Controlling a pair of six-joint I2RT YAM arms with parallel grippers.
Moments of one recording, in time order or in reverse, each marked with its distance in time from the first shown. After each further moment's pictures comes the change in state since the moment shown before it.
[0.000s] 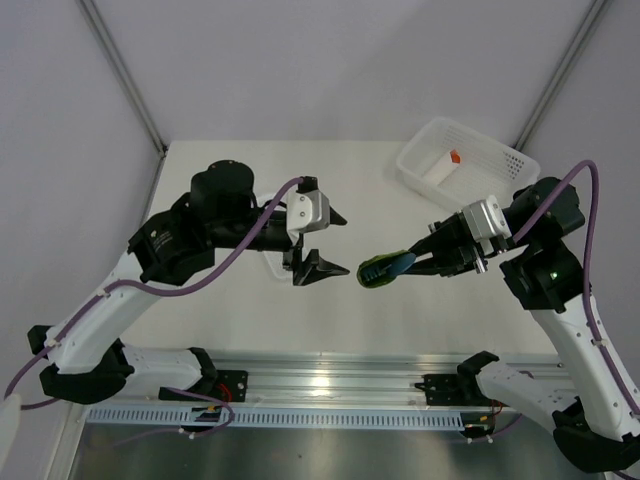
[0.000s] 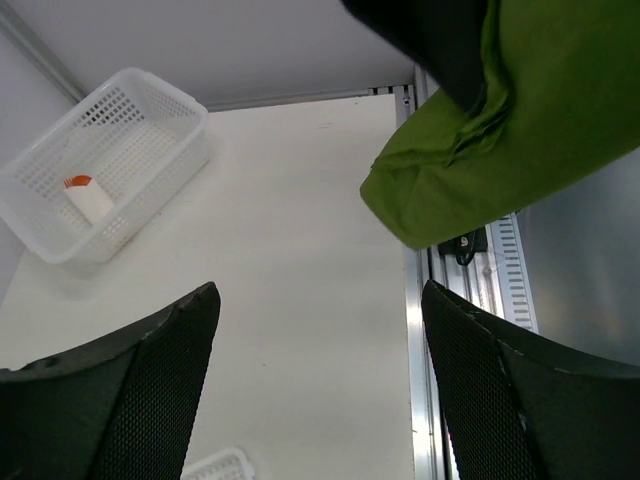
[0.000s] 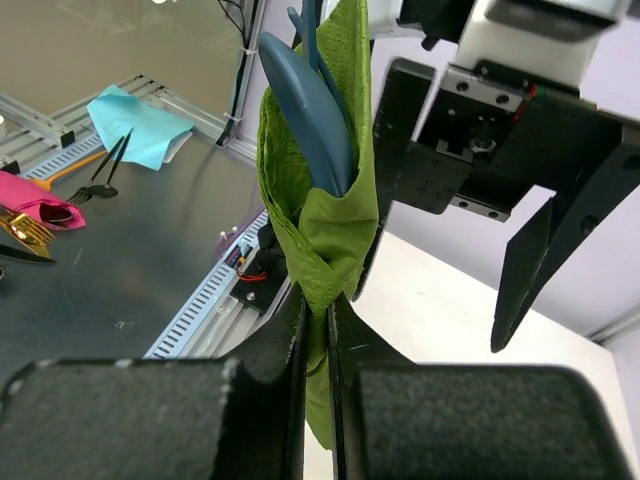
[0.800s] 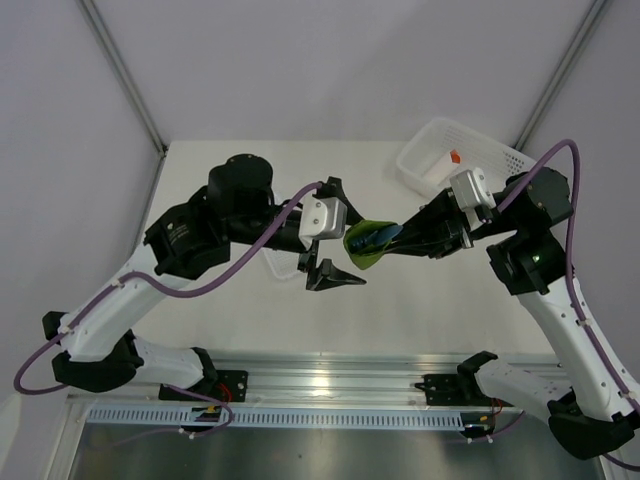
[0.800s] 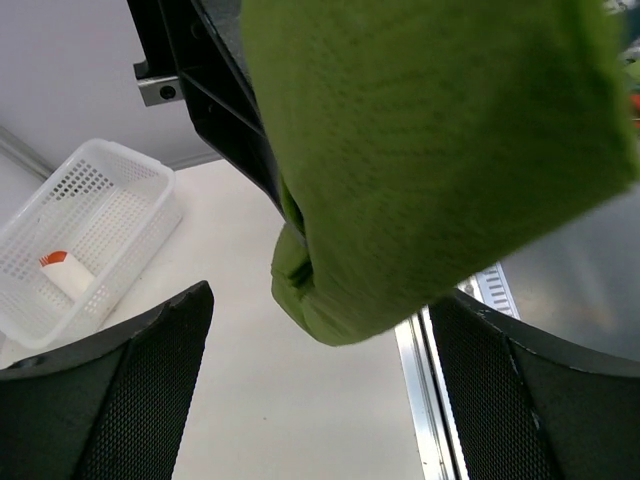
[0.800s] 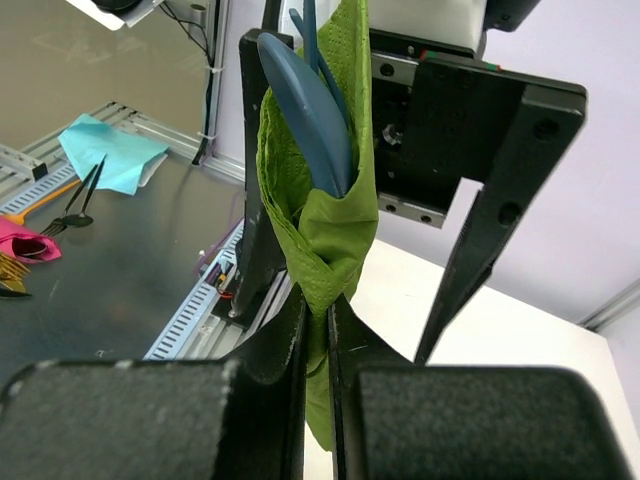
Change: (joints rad) left arm -0.077 0.086 0.095 0.029 0.085 0.051; right arm -0.002 0.081 0.004 0.196 0.067 0.176
